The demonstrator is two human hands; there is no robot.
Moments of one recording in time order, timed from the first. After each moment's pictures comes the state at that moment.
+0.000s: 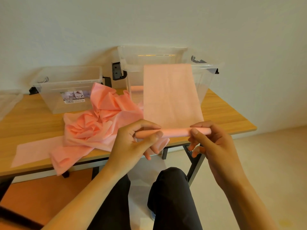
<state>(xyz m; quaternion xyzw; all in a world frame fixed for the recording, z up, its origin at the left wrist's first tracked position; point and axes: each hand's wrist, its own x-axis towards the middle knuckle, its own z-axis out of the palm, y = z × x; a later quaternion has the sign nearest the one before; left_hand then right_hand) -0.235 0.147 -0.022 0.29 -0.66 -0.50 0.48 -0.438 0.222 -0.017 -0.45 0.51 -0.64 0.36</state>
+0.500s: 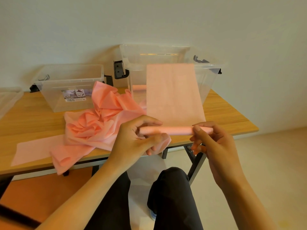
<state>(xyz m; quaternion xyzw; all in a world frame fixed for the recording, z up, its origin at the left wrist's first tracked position) -0.234 0.137 -0.021 0.28 -0.68 -0.48 0.48 -0.434 0.213 -0.021 -0.41 0.52 -0.66 0.36</state>
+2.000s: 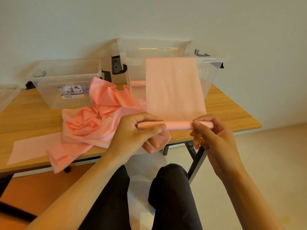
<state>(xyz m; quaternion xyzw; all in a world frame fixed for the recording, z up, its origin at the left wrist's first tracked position) -0.239 0.125 -0.019 0.30 -0.65 -0.55 0.43 -0.446 0.199 -0.026 -0.43 0.47 -0.66 0.39</state>
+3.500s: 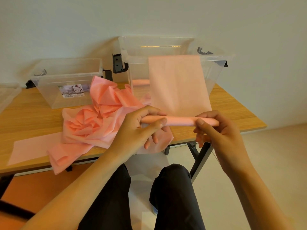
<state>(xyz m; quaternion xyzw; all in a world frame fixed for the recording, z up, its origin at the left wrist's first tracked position) -0.242 0.114 -0.019 0.29 -0.69 -0.51 0.42 -0.457 0.191 -0.025 -0.49 0.50 -0.63 0.34</state>
